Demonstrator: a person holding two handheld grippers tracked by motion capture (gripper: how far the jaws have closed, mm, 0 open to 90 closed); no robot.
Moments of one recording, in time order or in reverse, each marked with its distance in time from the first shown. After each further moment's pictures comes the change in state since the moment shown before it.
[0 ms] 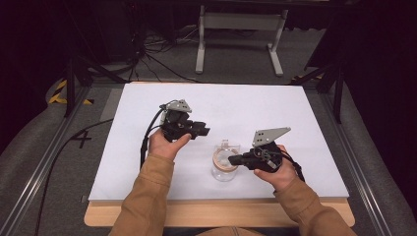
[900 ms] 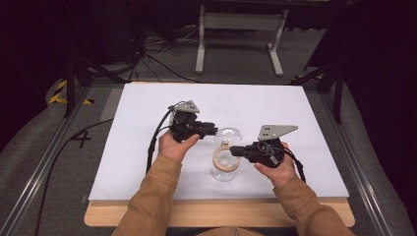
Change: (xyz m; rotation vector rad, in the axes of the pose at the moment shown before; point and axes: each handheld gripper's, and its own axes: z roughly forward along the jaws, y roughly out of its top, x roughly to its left) left arm -0.006 0.003 0.021 -0.039 -0.038 -0.014; right arm -0.010 0.000 -0.005 -0.131 -0.062 0.024
